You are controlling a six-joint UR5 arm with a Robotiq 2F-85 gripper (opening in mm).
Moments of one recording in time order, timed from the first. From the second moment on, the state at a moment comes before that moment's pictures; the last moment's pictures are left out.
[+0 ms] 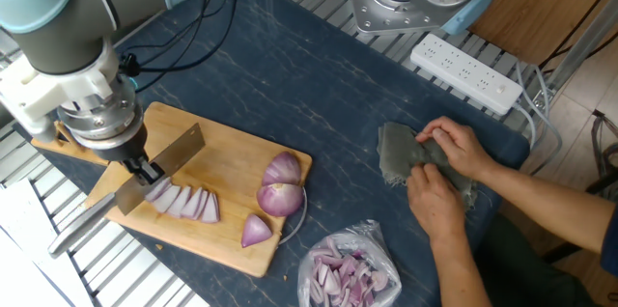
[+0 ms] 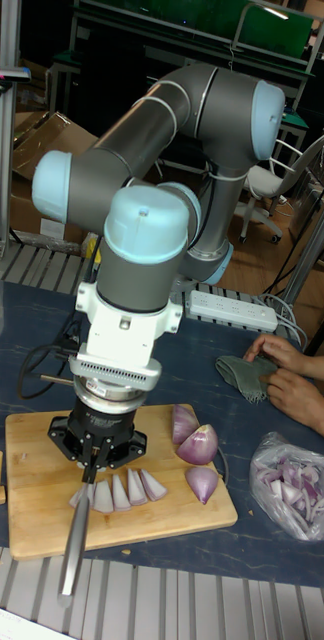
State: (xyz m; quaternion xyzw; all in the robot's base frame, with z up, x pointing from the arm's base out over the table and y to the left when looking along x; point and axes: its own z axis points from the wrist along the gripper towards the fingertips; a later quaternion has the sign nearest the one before) arm 0.705 -0.055 0.067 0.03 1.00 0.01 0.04
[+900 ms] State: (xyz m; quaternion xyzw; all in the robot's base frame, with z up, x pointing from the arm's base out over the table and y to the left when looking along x) arm 0.694 -0.071 0.091 -0.01 1.00 -0.01 0.04
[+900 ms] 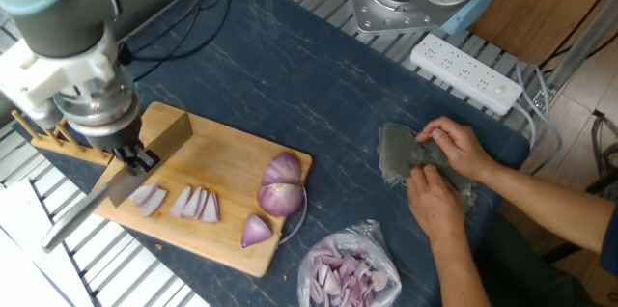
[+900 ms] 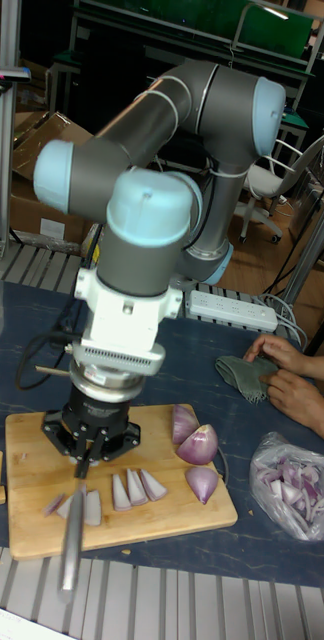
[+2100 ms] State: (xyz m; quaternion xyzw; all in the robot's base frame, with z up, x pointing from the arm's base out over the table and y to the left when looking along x) arm 0.703 -0.055 0.095 -0.03 1.00 -0.01 0.05
